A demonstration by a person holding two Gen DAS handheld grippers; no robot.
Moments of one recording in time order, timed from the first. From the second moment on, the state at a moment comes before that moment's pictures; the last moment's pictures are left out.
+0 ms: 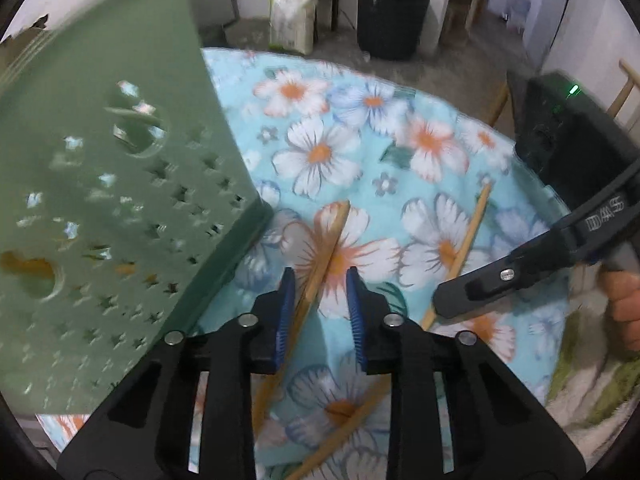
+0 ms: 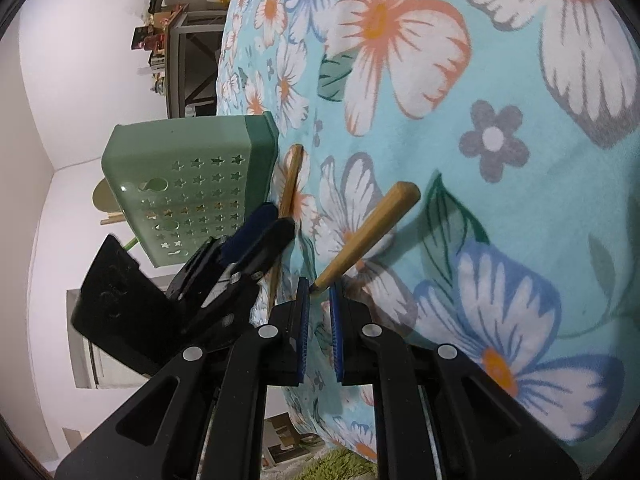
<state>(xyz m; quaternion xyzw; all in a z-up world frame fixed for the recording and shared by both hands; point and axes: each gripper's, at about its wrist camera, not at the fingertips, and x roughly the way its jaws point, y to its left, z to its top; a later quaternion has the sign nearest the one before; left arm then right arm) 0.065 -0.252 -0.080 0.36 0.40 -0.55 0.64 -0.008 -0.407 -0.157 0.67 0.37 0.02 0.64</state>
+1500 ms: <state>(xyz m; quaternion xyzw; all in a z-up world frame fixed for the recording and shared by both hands) 0.154 -0.084 0.181 -0.28 0.10 -0.37 0.88 -0.020 -0.402 -0.027 0.52 0.27 0.02 0.81</state>
